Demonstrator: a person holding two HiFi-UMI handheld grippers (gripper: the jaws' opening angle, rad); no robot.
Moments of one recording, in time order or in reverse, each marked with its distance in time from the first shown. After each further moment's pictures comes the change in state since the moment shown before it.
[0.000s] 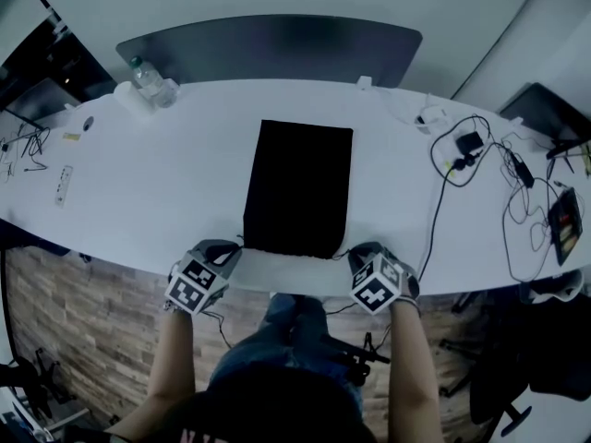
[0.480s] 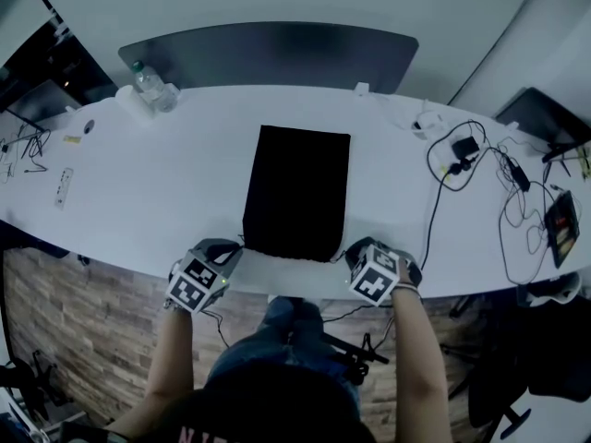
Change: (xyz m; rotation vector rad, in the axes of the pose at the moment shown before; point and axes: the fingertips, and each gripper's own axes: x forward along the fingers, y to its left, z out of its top) left arm 0.001 0.001 0.011 0.028 -0.015 0.002; right arm -0.001 -0.005 0.006 -0.177 0.071 0.094
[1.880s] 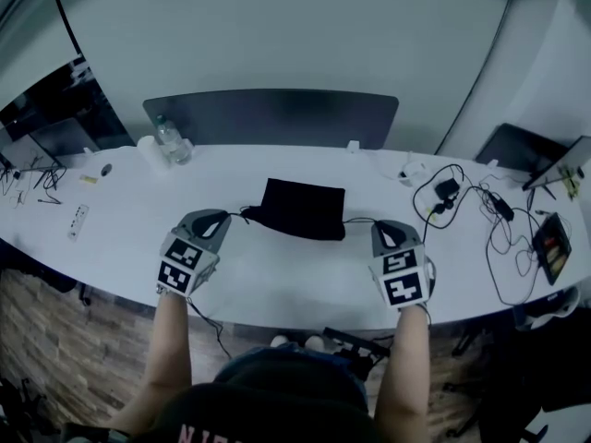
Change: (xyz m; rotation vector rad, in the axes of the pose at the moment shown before) left arm -0.096 0.093 0.149 0.126 -0.369 0.294; right arm -0.194 -0.120 0.074 0.422 -0.487 -0.591
